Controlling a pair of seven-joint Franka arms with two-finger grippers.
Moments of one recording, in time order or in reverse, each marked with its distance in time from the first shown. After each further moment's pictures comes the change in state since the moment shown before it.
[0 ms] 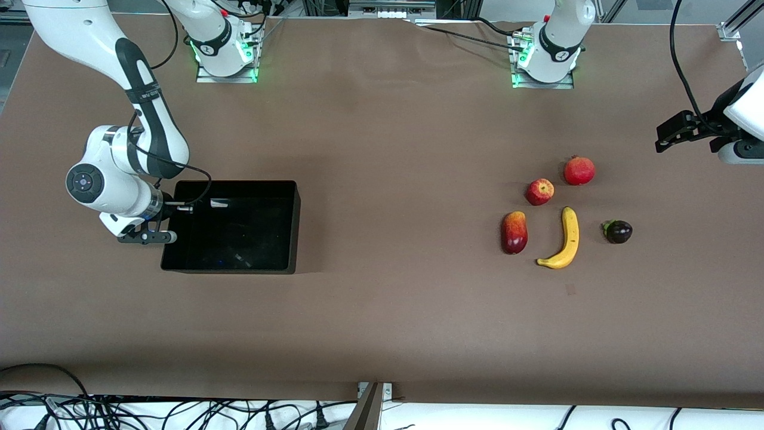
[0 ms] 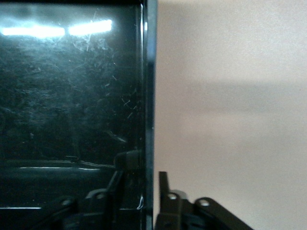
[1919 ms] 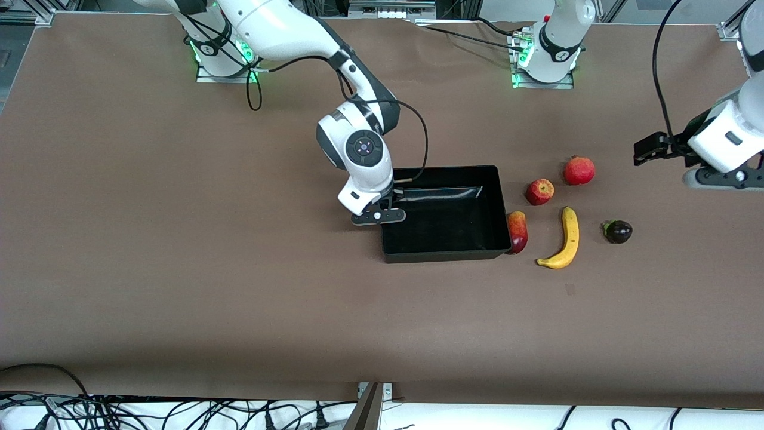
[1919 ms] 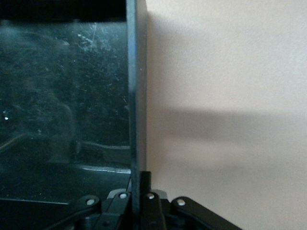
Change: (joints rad) left arm -0.016 0.095 -0.017 -0.009 0.000 0.004 0.001; right arm 0.690 0.398 0.075 0.676 0.128 -0.117 0.672
